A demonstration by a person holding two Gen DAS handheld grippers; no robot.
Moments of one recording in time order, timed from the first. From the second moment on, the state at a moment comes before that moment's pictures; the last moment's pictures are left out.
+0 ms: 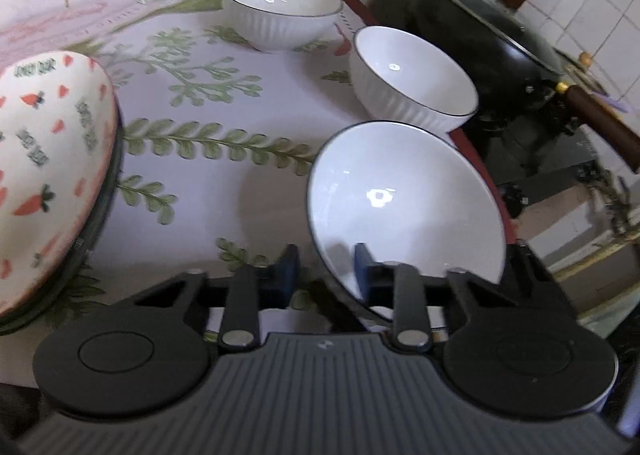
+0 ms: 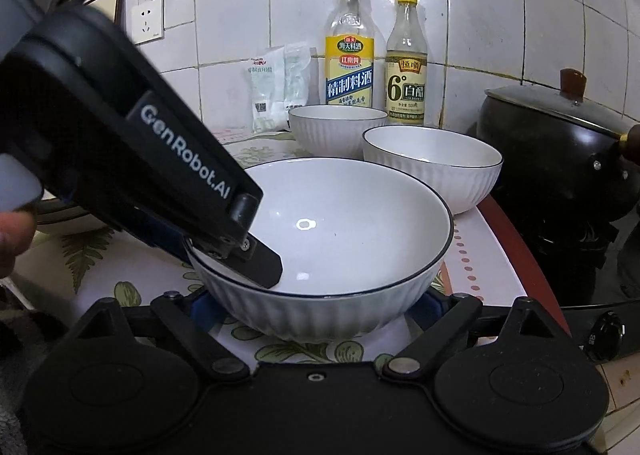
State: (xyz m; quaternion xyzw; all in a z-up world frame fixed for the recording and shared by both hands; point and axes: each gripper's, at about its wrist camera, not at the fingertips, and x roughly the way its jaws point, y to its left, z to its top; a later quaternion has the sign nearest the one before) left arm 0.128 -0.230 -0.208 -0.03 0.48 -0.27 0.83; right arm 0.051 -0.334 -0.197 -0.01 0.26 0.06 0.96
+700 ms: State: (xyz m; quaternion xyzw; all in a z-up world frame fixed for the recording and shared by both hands) left arm 0.107 -0.191 -0.161 0.00 0.48 -0.26 0.84; right arm 0.042 -0.301 -0.148 -0.01 0.26 0.08 0.96
